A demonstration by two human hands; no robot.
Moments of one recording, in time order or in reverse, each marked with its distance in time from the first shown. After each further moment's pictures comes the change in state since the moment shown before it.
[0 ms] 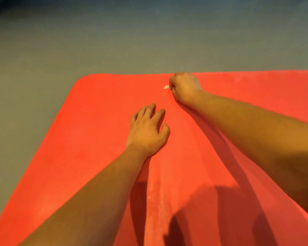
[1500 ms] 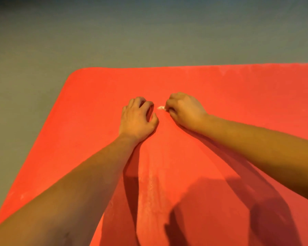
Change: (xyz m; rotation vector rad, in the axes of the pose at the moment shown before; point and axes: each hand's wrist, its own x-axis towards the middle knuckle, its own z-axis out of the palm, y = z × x) left_hand 0.002 -0.002 -0.001 -0.017 0.074 -0.001; right_hand -0.124 -0.015 -0.029 0.116 -0.033 -0.212
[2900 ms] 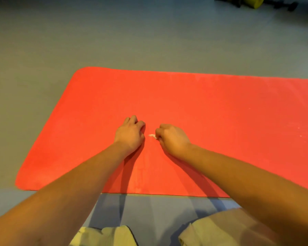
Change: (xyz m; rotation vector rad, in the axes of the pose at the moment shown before) left_hand -0.110 0.051 -0.059 0.029 -0.303 -0.013; right_hand -0.140 -0.105 -0.048 0.075 -0.171 0.128
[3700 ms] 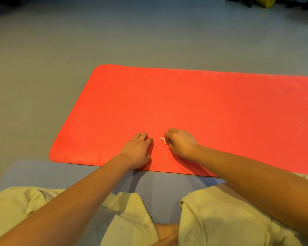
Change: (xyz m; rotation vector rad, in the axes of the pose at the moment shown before) left_hand -0.123 0.020 -0.024 0.115 -0.254 0.140; right_hand -0.061 -0.027 -0.006 0.023 -0.142 -0.037
